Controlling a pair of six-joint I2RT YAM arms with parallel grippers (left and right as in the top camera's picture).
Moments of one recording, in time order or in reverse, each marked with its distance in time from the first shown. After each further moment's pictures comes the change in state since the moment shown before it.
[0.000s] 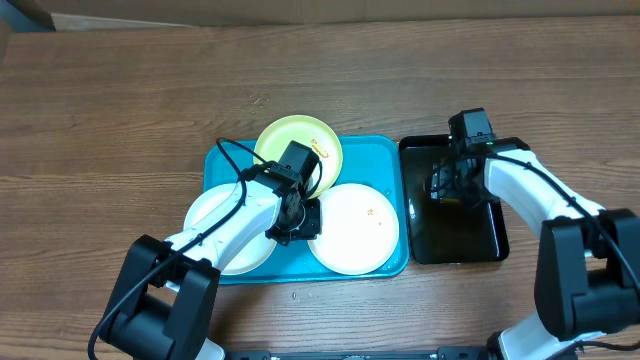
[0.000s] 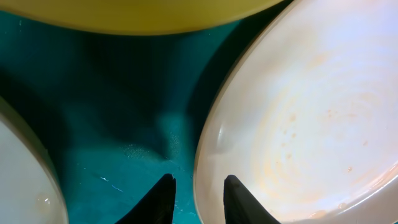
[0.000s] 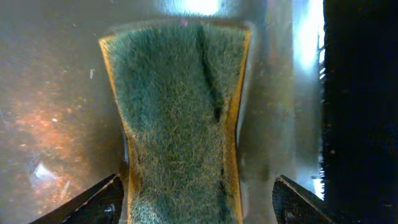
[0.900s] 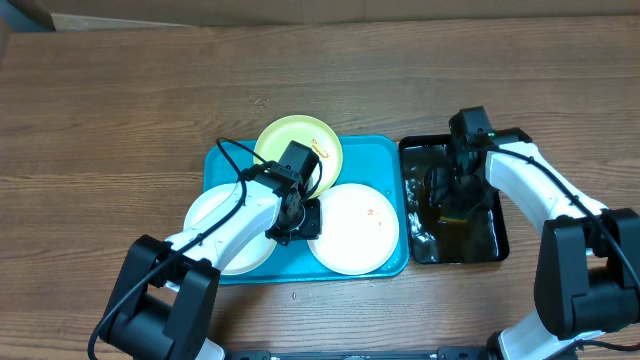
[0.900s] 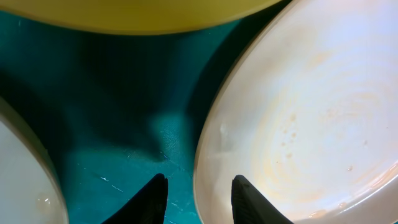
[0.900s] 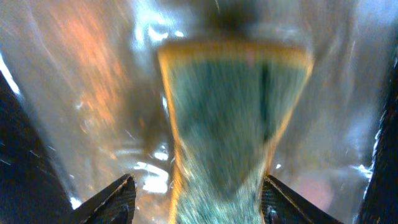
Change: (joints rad) left arm 0.000 0.000 0.000 0.000 0.000 0.003; right arm -0.001 0.006 0.069 -0.191 -0.153 0.004
